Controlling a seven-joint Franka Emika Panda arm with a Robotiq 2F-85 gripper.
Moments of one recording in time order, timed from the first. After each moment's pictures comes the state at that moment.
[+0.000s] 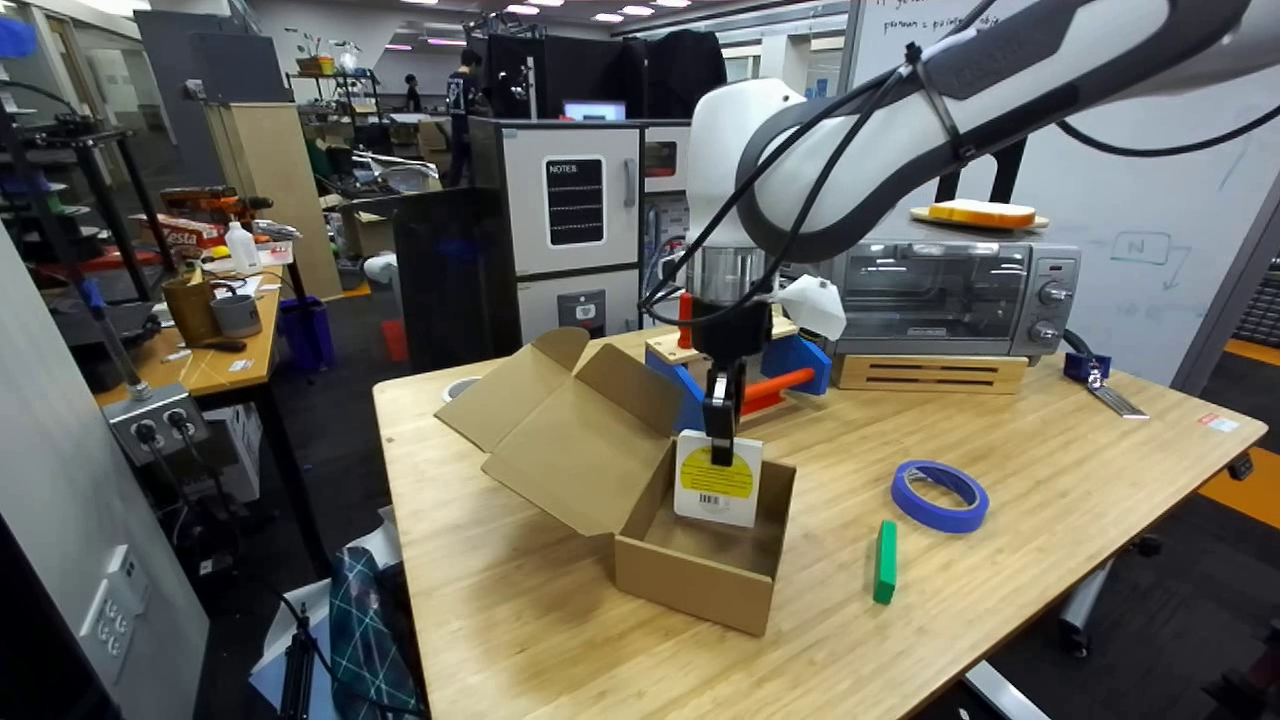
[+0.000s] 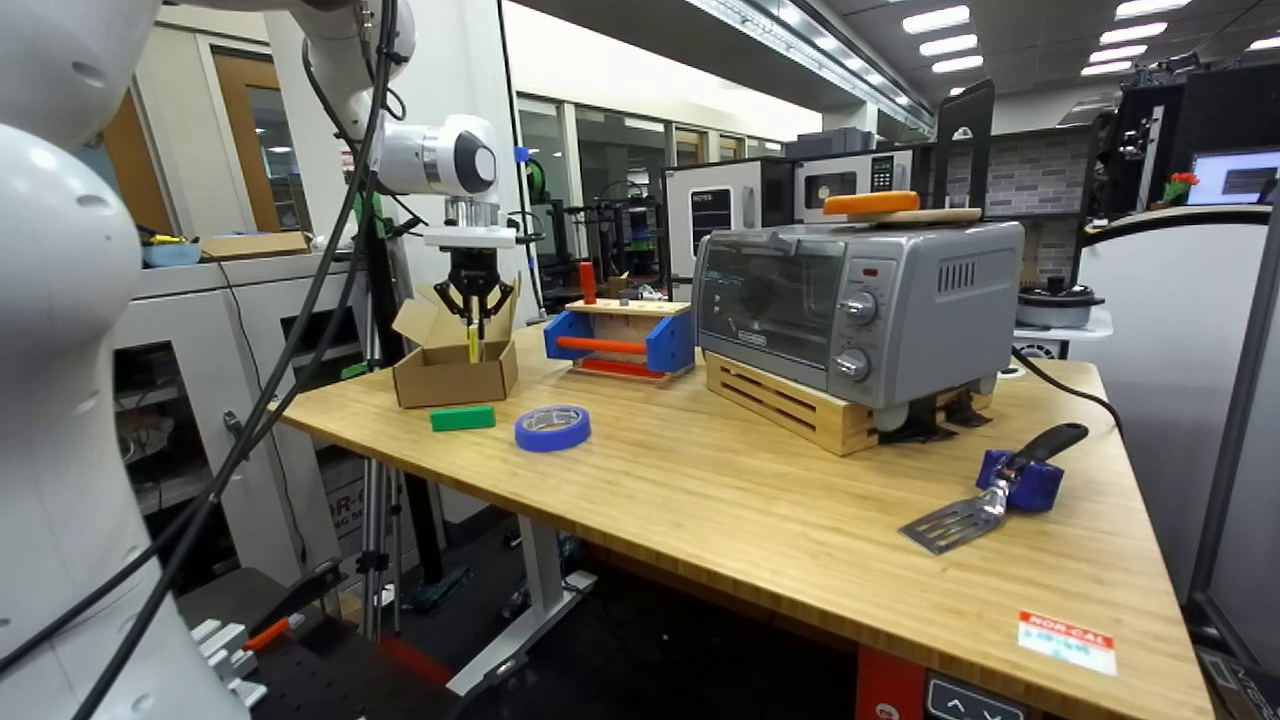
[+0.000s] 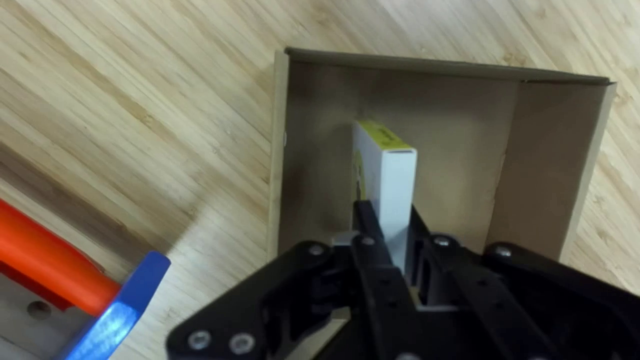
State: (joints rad) arm 0.26 0.56 0.24 -1.60 -0.05 2.08 -0.26
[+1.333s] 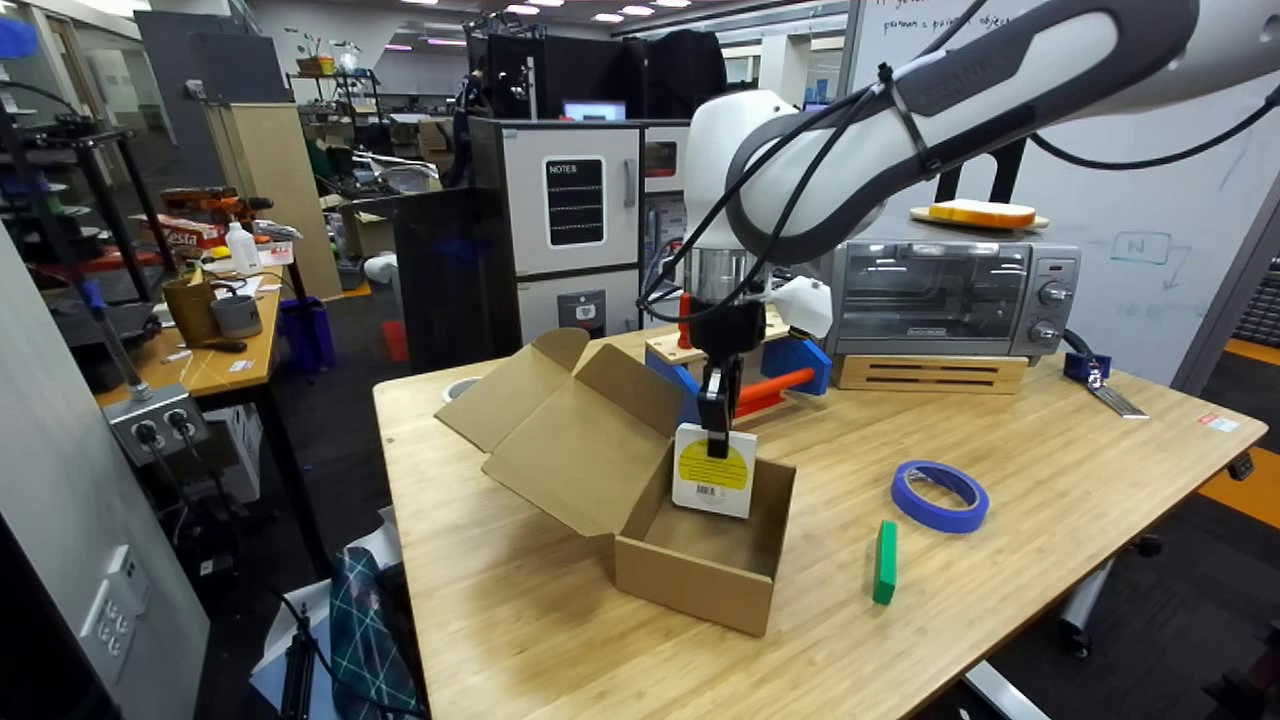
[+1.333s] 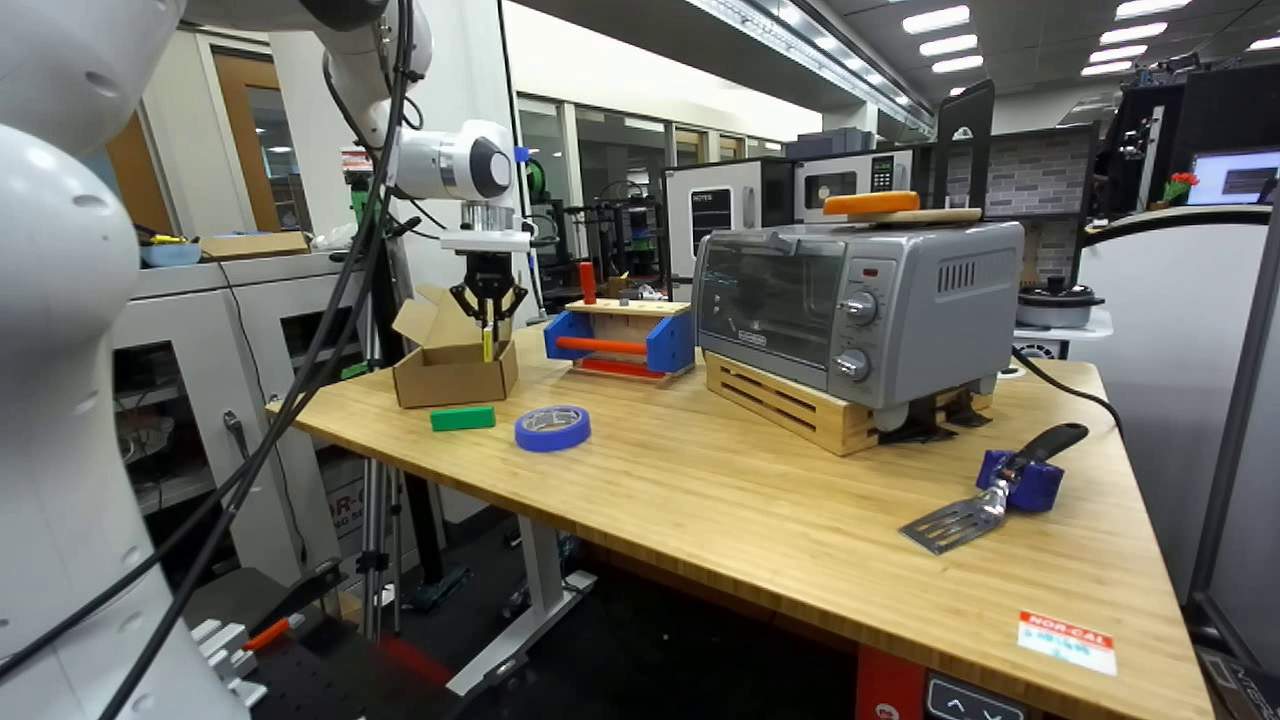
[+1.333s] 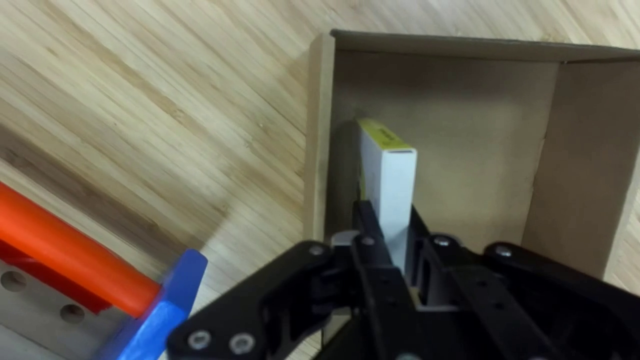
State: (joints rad) arm 0.25 0.61 0.23 -1.54 -0.05 2.06 -0.26
